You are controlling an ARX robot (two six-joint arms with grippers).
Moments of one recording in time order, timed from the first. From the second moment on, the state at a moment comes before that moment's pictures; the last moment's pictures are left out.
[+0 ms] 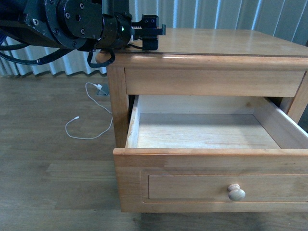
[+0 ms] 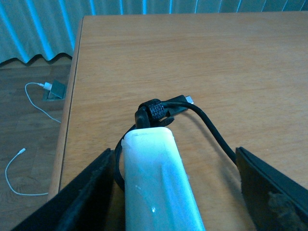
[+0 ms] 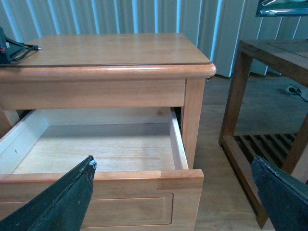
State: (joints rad) left arm -0.32 2.17 1.60 0.44 -0.12 -0.04; right arm 0.00 0.44 0.06 0.38 0.00 0.00
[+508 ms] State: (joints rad) left arm -0.34 2.04 1.44 0.49 -0.11 -0.08; right arm 0.00 0.44 0.06 0.38 0.00 0.00
